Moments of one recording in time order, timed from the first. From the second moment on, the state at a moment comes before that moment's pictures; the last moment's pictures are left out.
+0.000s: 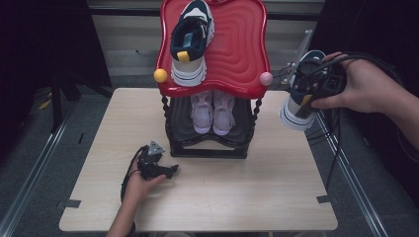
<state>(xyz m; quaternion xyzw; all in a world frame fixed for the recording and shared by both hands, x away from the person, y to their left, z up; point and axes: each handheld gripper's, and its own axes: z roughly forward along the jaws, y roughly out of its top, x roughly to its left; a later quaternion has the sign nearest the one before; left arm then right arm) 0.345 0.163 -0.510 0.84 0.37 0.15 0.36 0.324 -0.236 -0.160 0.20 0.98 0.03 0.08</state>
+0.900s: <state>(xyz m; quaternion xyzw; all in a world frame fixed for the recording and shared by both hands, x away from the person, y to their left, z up) 0.345 0.163 -0.511 0.84 0.37 0.15 0.37 0.331 -0.184 -0.081 0.15 0.98 0.03 0.15</state>
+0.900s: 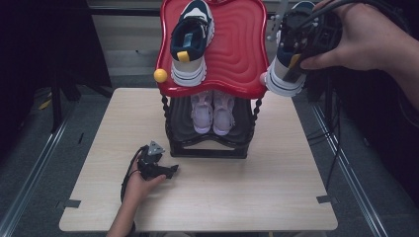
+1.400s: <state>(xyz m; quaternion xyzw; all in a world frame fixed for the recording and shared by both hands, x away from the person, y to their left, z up) 0.345 0.163 -0.511 0.84 0.37 0.15 0.37 0.345 -0.140 -0.075 0.11 0.98 0.01 0.16</state>
